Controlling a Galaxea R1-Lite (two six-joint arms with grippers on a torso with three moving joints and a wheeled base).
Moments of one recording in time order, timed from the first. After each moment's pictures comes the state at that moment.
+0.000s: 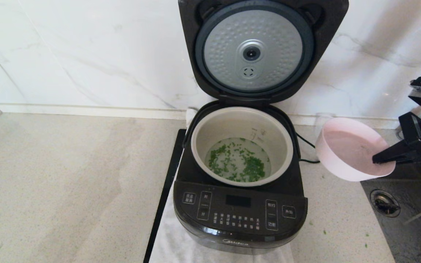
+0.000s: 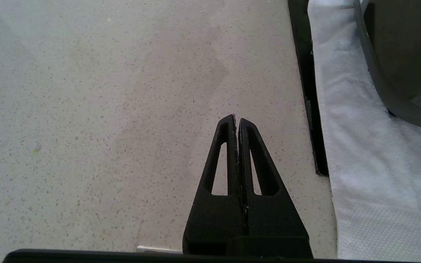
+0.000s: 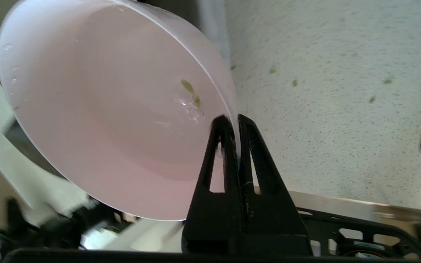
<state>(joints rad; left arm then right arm) -0.02 0.00 0.00 -0.01 -0.01 0.01 0.12 1.53 -1.62 0.99 0.26 0.50</state>
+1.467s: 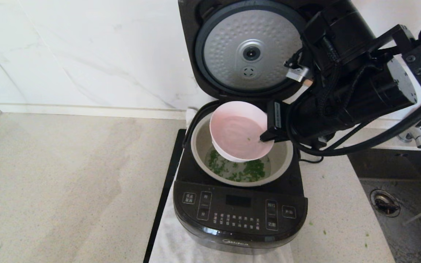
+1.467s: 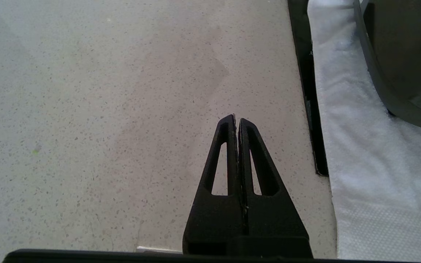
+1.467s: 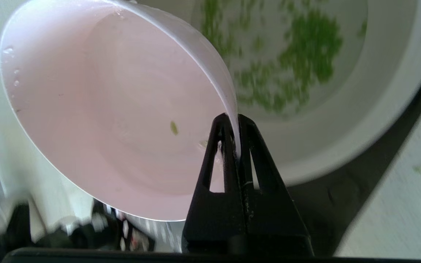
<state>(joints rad) -0.02 0.00 0.00 -0.01 -0.01 0.01 0.66 1.84 -1.94 0.79 -0.04 0.66</state>
